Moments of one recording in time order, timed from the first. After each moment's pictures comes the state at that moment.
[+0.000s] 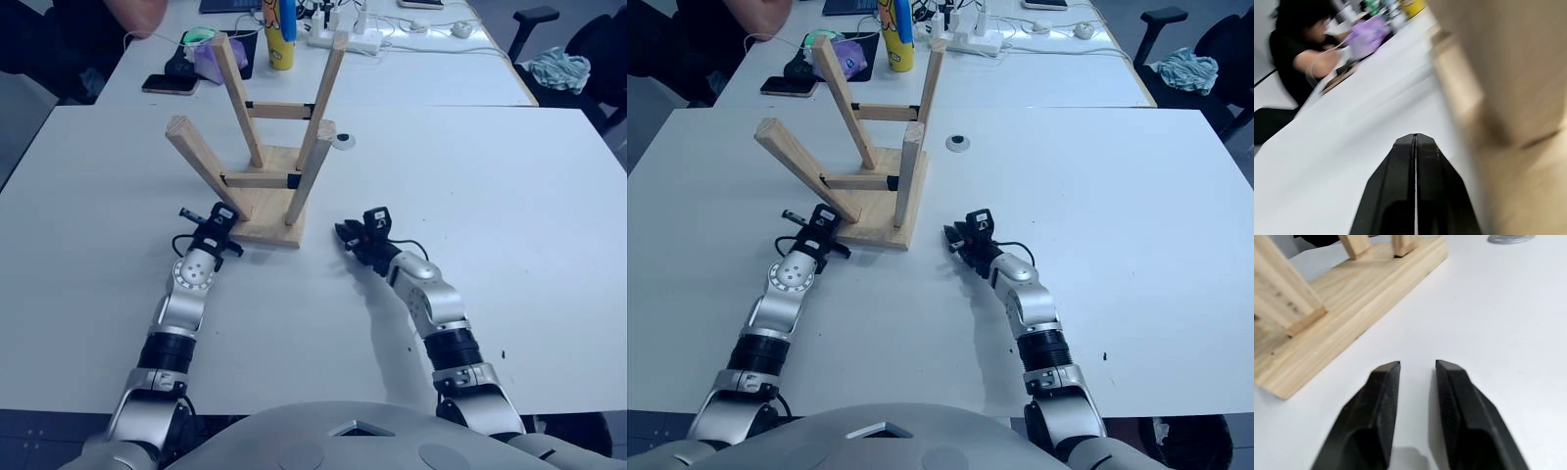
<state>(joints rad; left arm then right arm) -0.19 0.27 -0.10 0.28 0.30 0.12 -0.19 -0.20 -0.11 0.15 0.19 0.17 0.36 0.38</state>
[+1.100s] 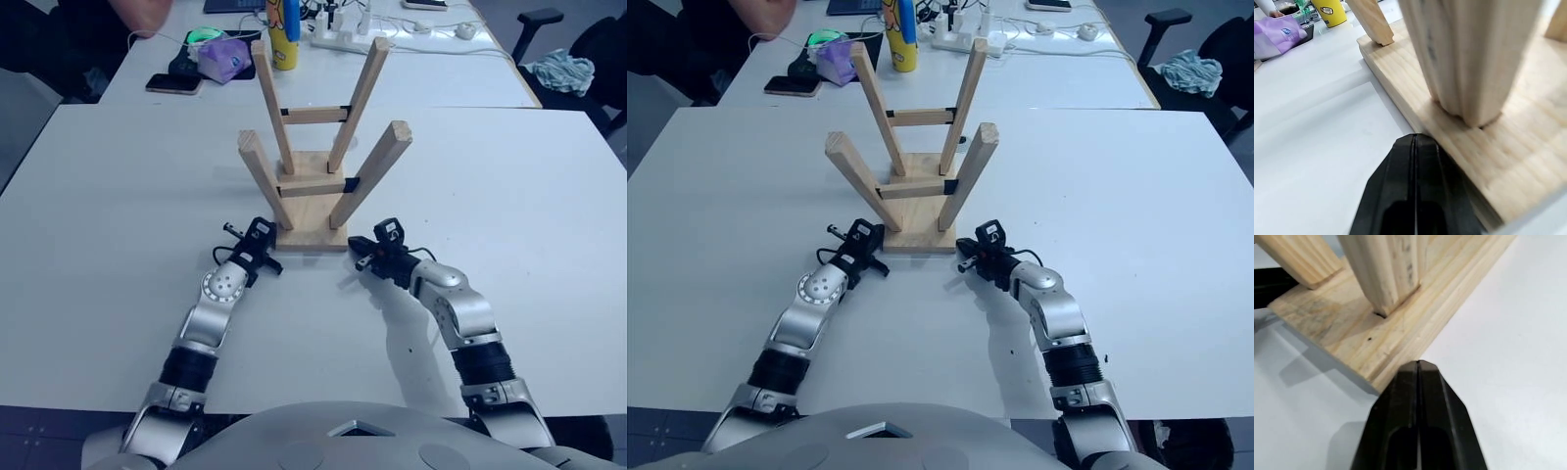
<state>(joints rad) -0.05 0.21 -0.24 0.06 0.20 0.18 -0.23 -0.12 -0.24 0.14 0.02 0.21 0.50 0.55</state>
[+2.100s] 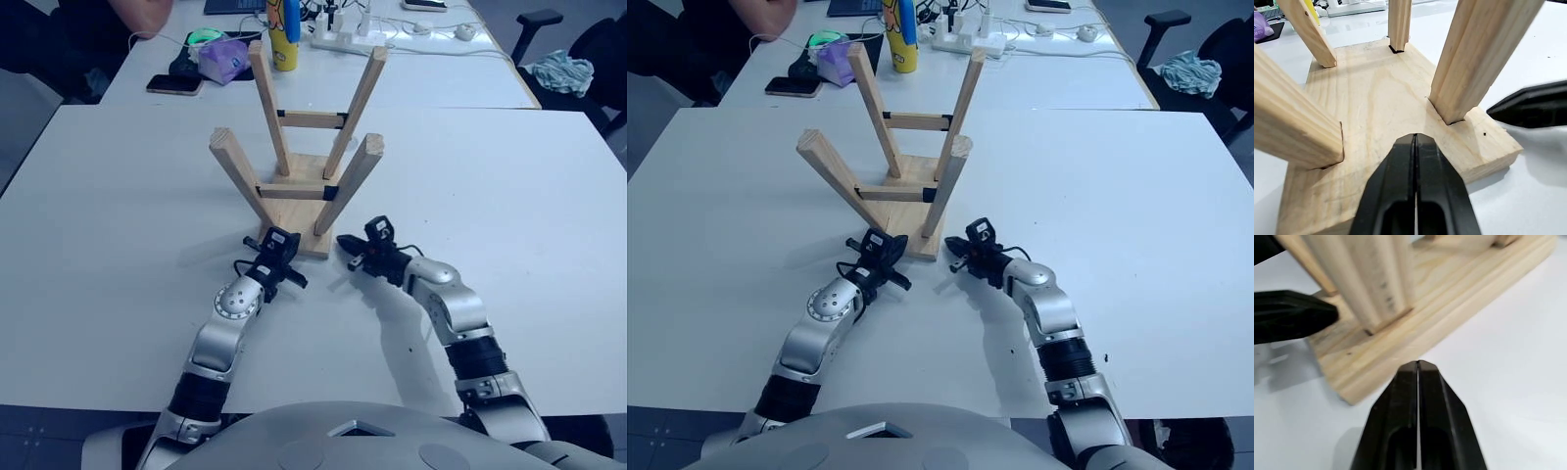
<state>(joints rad) 0.04 0.10 -0.27 -0.13 0.05 0.35 -0.27 -0.14 -0.26 0.13 0.07 0.21 0.41 0.61</state>
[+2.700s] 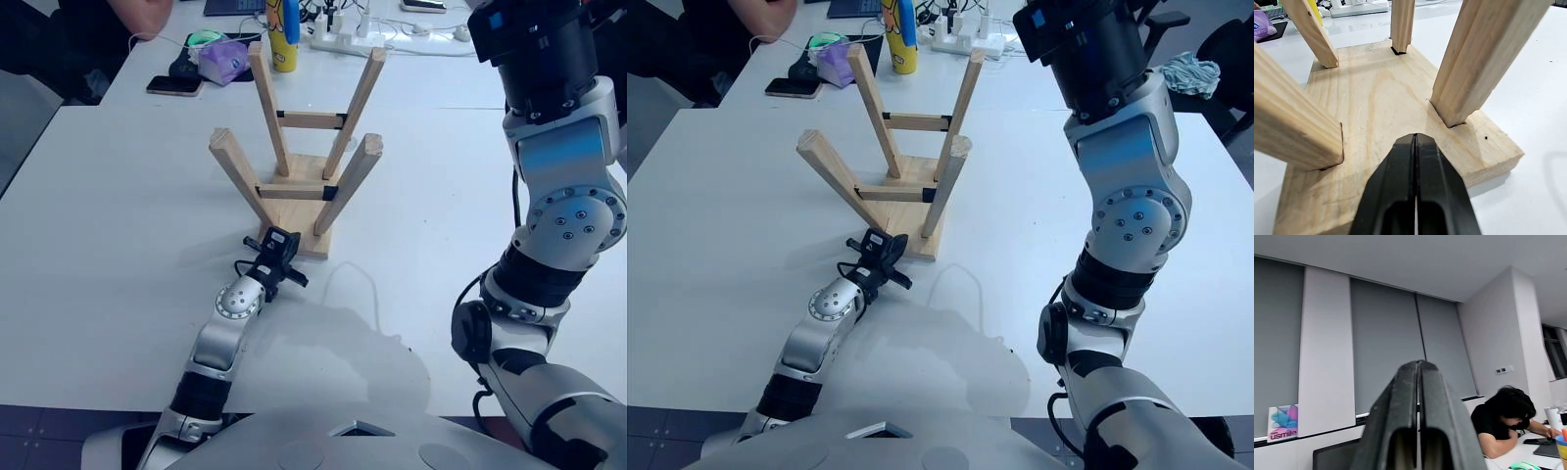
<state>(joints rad) 0.04 0.10 -0.27 -0.10 0.04 0.32 -0.25 -0.69 -0.23 -0.26 -0.41 1.05 0.54 0.30</state>
